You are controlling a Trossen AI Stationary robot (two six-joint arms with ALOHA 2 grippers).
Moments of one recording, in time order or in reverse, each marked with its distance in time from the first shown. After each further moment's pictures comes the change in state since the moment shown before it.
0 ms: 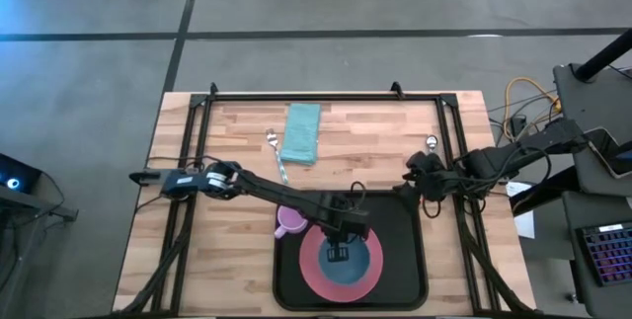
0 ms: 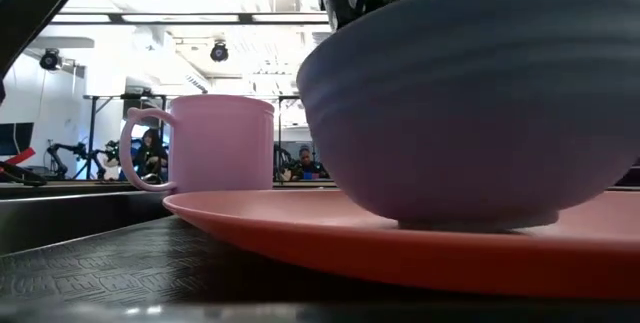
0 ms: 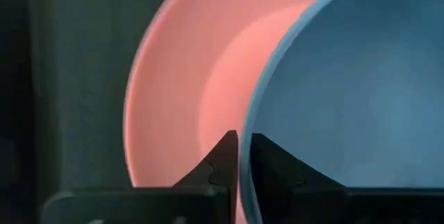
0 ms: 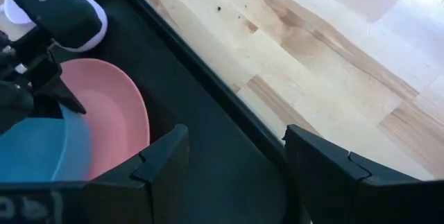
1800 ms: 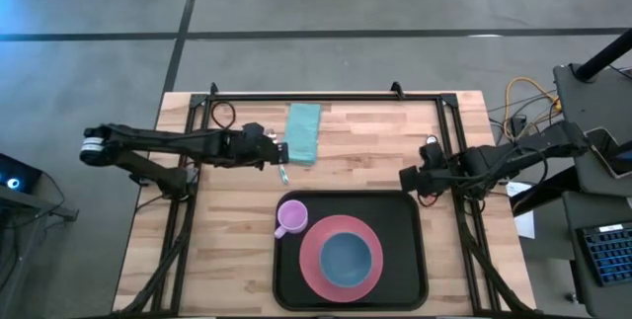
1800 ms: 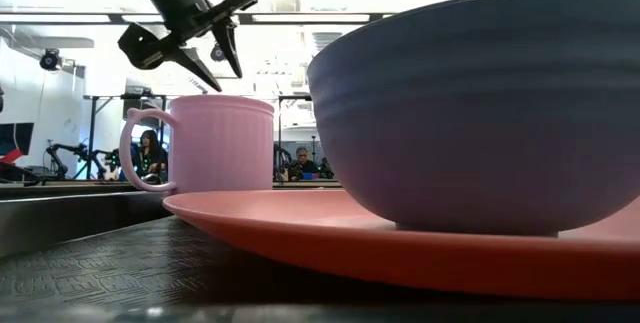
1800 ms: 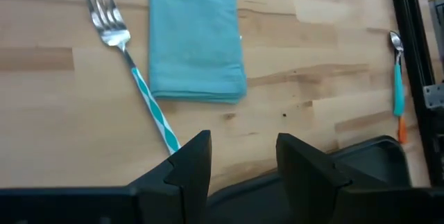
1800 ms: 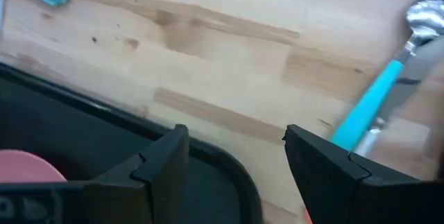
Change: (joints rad) left arm 0.281 -1.081 -1.102 0.301 -0.400 -1.047; right arm -0.099 0.028 -0.006 -0.226 0.055 0.440
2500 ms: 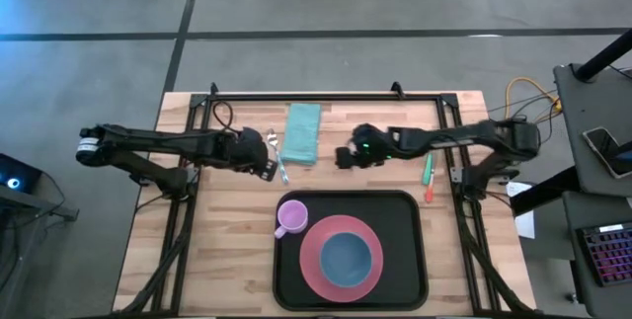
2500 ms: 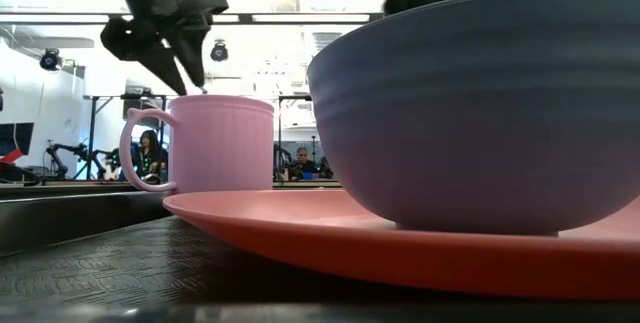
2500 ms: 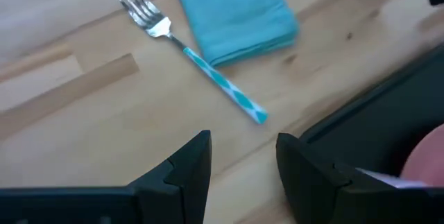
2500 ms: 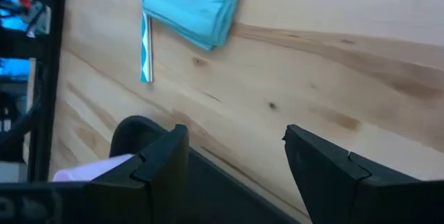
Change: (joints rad) left arm -0.013 -0.041 -0.001 -0.225 0.075 0.359; right arm -0.451 0.625 0.167 0.888 -0.528 -0.324
